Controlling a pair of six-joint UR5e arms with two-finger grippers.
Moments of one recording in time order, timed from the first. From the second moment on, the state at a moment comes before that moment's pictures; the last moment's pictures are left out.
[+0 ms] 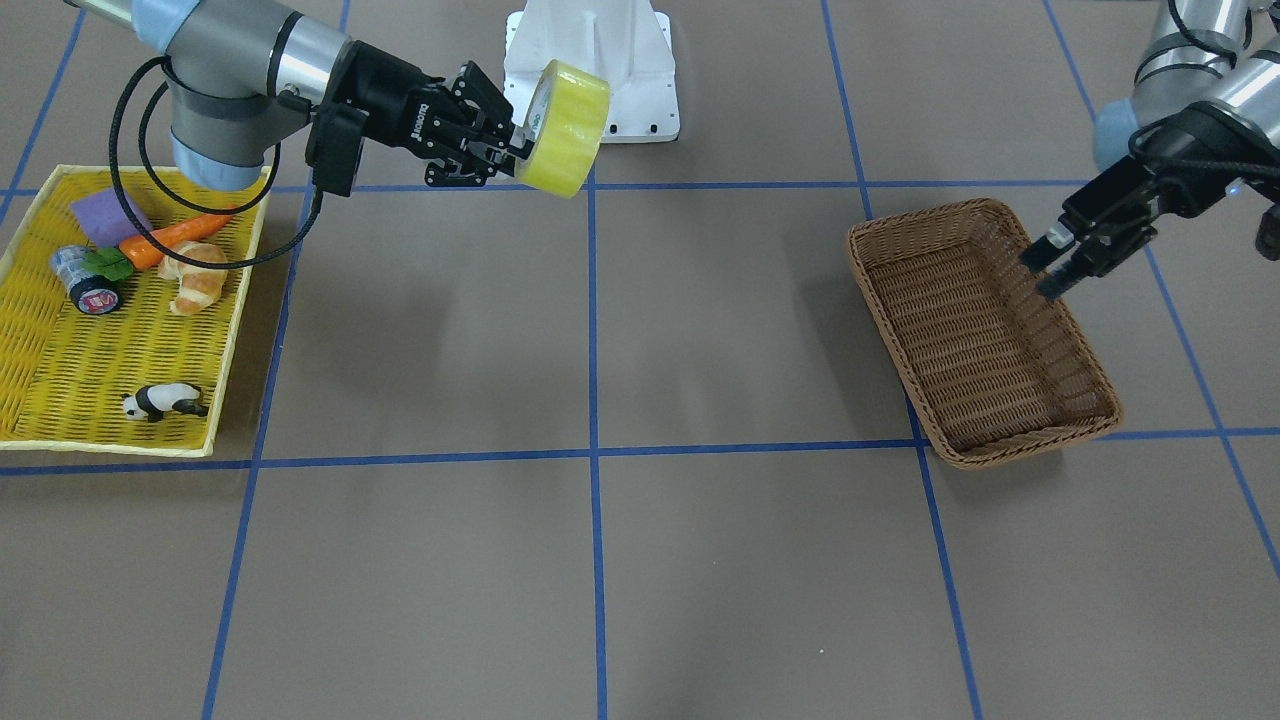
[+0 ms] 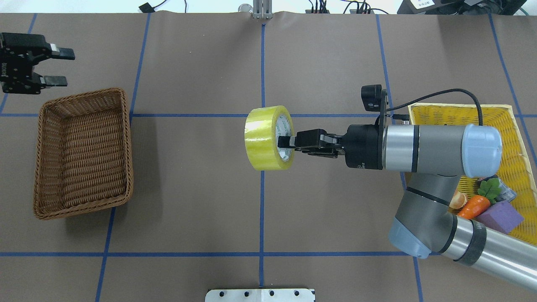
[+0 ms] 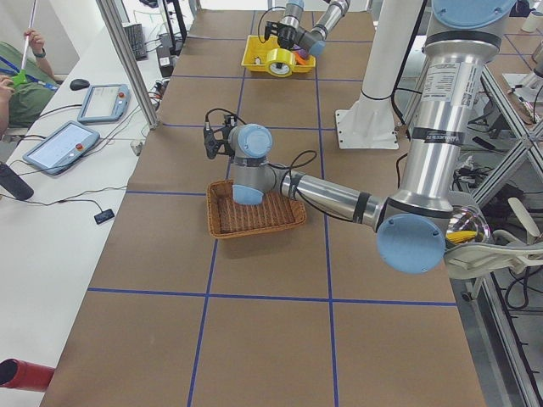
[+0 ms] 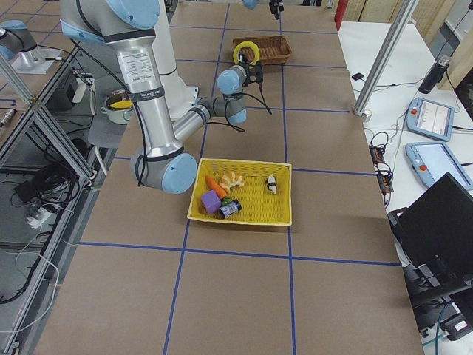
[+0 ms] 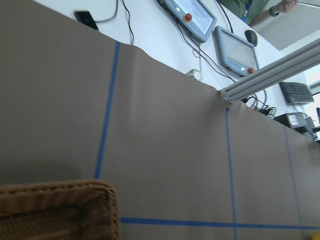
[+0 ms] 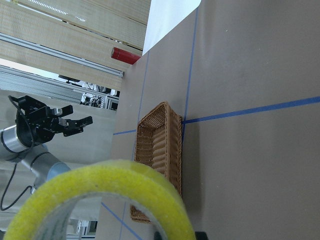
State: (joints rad) left arm -1.10 -1.76 -1.66 -3.06 -2.27 -1.94; right arm 0.54 -1.23 1.78 -0.14 1.86 1.63
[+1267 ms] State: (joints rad) left arm -0.63 -2.01 -1.73 -3.33 -1.88 -2.45; right arm 0.49 -1.20 1.77 -0.06 1.84 1.66
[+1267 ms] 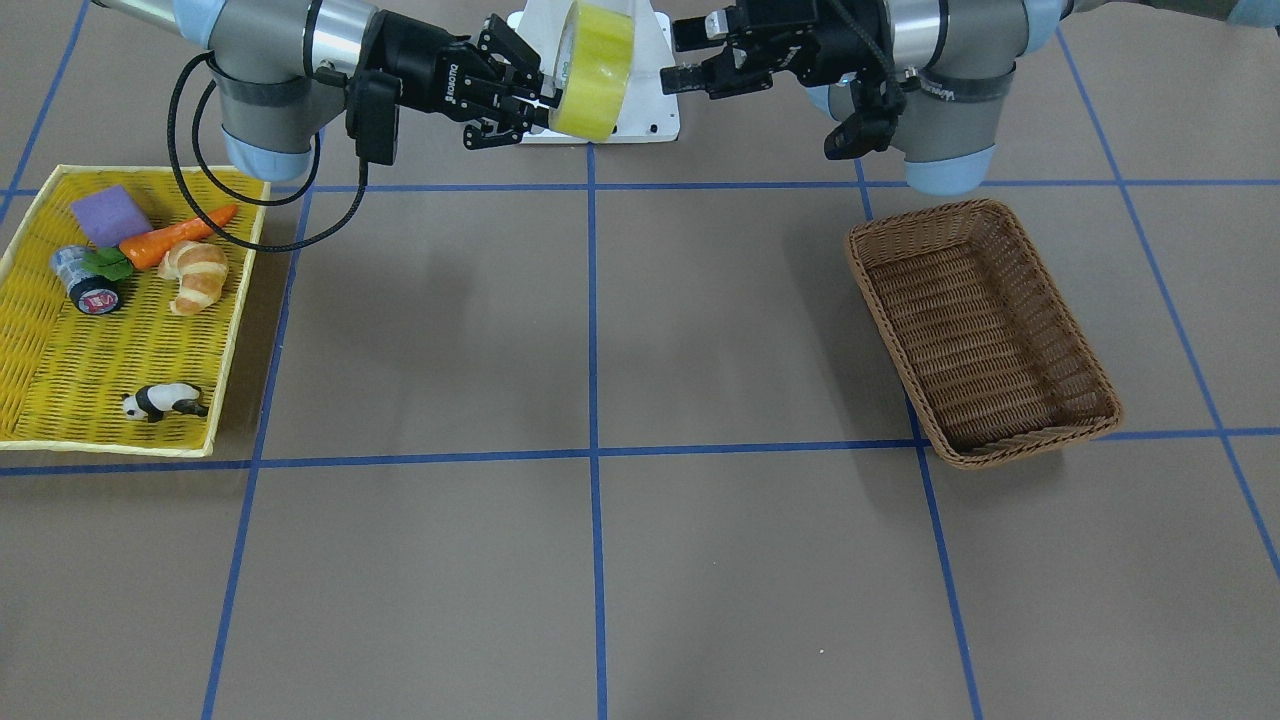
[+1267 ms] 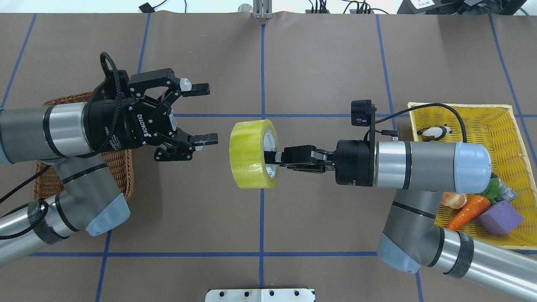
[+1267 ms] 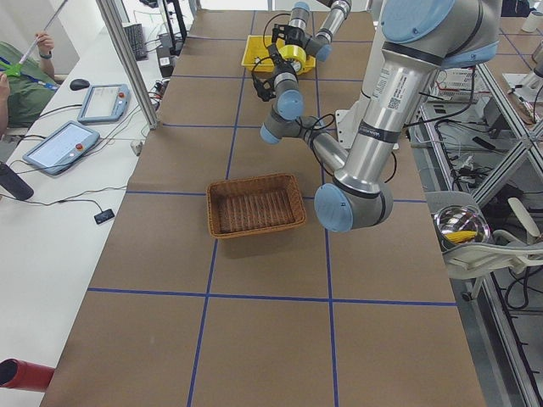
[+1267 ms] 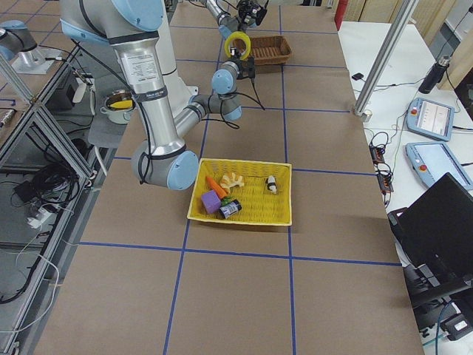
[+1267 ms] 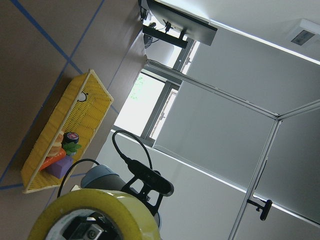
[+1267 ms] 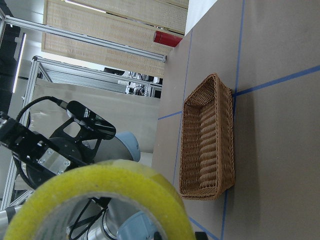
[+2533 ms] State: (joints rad) left arm -0.57 -2.03 -1.72 -3.31 -1.86 -2.44; right arm 0.47 -1.19 1.77 -0.06 1.84 1.66
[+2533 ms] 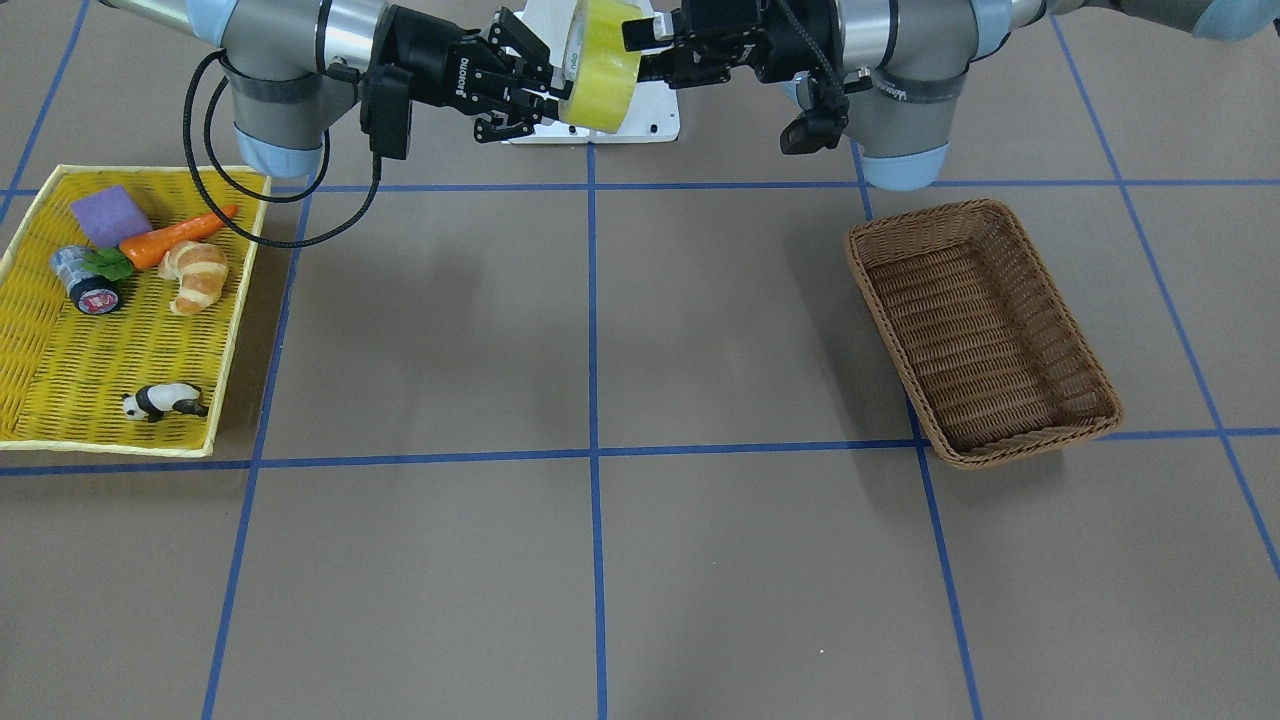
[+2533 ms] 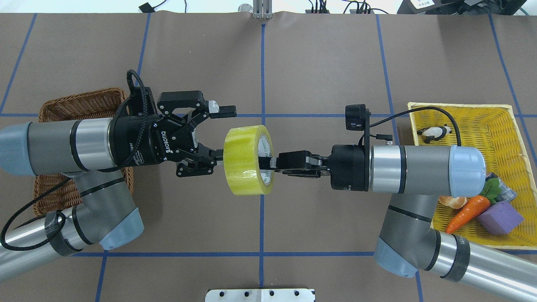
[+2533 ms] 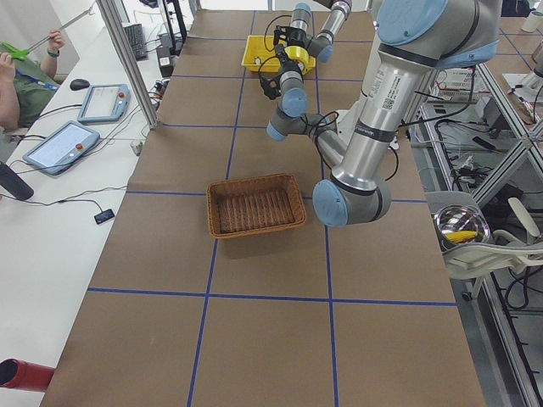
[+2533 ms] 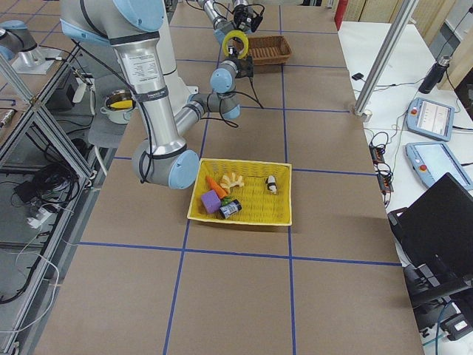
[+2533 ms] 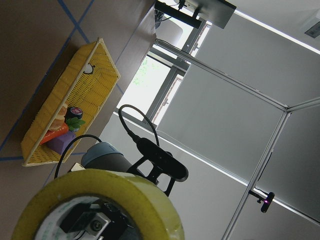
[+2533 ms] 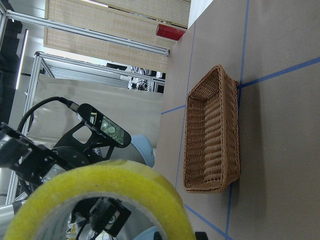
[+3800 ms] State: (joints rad) left arm -0.56 -2.03 -1.71 -3.31 -1.87 -2.44; right arm 0.46 -1.19 1.76 -0.06 1.84 1.66
